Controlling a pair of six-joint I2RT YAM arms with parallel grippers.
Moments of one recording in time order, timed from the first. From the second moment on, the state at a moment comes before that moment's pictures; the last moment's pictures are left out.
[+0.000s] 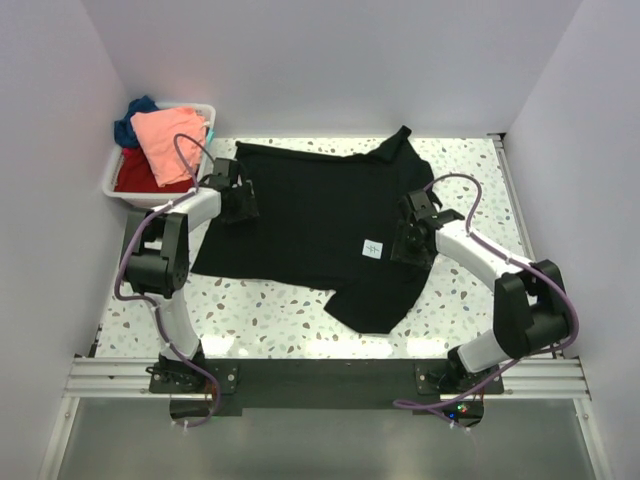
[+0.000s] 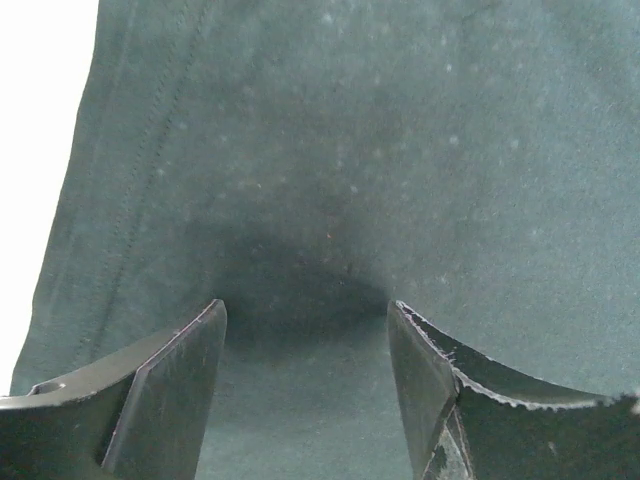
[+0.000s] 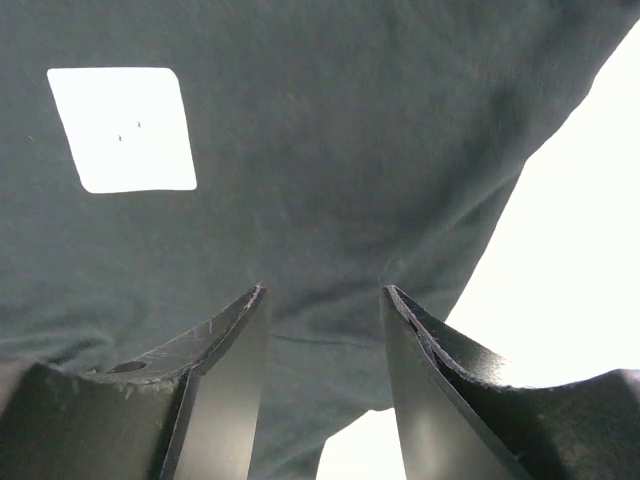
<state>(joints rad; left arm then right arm) -0.15 1.92 1.26 -0.34 -0.08 -0.38 0.37 1.52 1.00 -0.70 0.16 0.59</state>
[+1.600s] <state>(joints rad) -0.14 1.61 0.93 -0.58 -0.14 -0.47 0.35 1.65 0.93 -0.98 0.24 0.65</state>
